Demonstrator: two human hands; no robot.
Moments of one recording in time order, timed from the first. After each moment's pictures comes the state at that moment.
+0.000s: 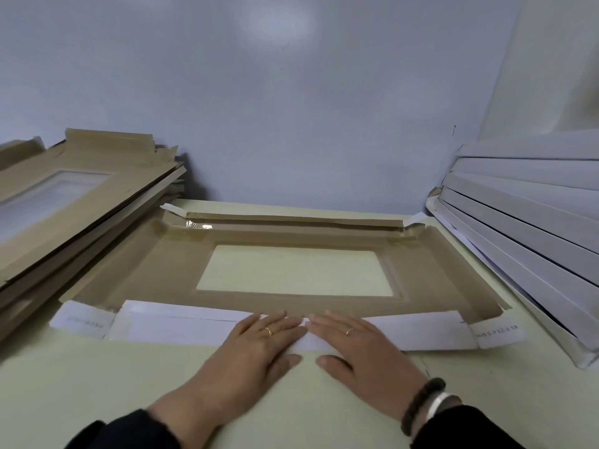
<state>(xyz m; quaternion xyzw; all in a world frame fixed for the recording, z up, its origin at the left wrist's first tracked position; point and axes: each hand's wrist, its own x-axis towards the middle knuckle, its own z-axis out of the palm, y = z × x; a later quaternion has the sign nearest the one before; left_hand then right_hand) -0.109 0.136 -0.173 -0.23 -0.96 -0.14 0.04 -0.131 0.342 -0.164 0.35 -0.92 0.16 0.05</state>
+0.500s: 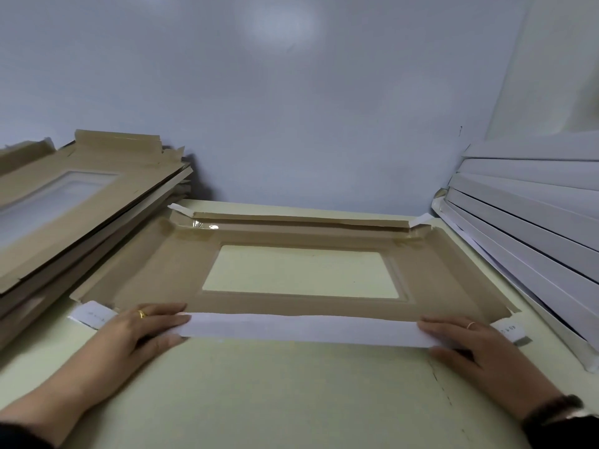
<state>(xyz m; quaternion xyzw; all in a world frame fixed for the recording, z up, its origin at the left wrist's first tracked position) -0.086 0.001 -0.157 -0.12 -0.96 -0.23 0.13 -0.133 0.459 -0.156 0.18 -0.96 0.22 0.06</state>
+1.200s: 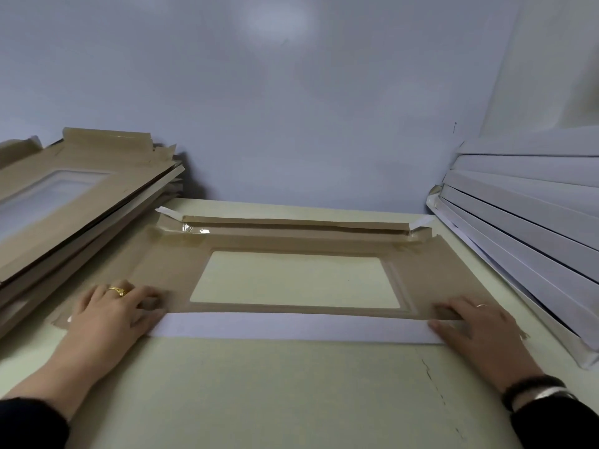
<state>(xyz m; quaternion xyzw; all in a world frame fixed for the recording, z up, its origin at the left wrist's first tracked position) -0.112 0.004 -0.154 0.11 -0.98 -0.09 0.16 -0.151 0.458 -0.157 0.02 -0.98 0.16 0.11</state>
